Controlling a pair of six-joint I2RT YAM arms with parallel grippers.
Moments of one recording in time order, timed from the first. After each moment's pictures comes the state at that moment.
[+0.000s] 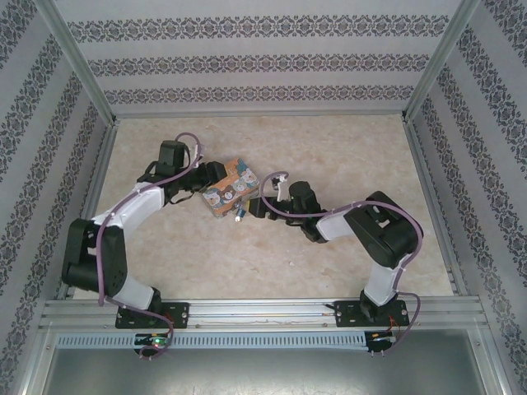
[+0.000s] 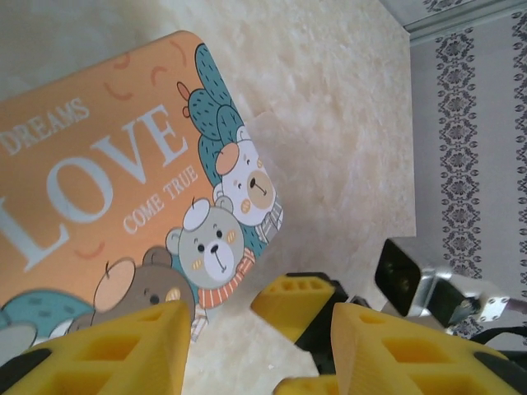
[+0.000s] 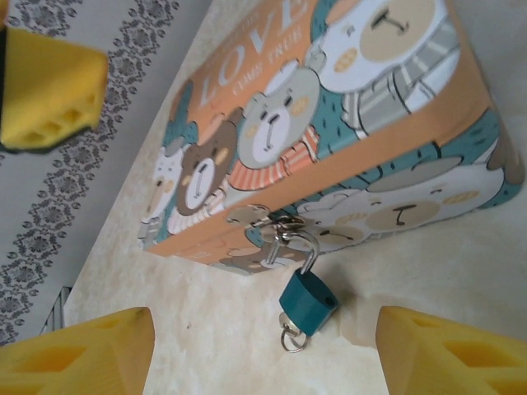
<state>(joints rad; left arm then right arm) -0.18 1.53 0.99 -0.20 0.60 -0.68 0.62 1.83 0.66 0.77 -0.46 0.73</state>
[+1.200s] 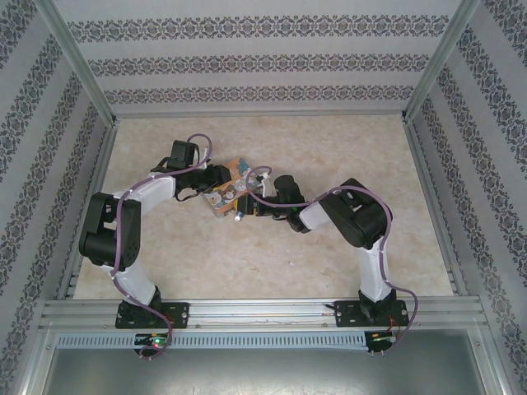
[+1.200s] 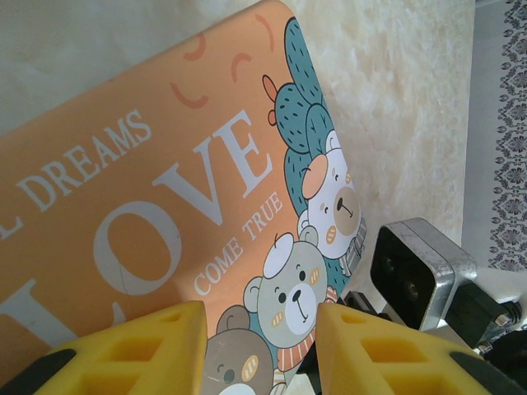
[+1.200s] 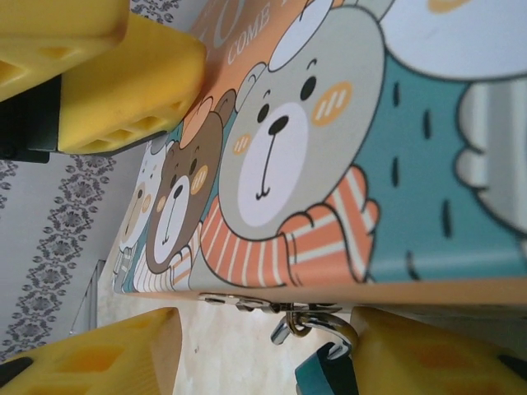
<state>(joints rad) -0.18 1.72 1.06 -0.20 0.61 -0.62 0.62 2.07 0.87 0.80 -0.64 0.78</state>
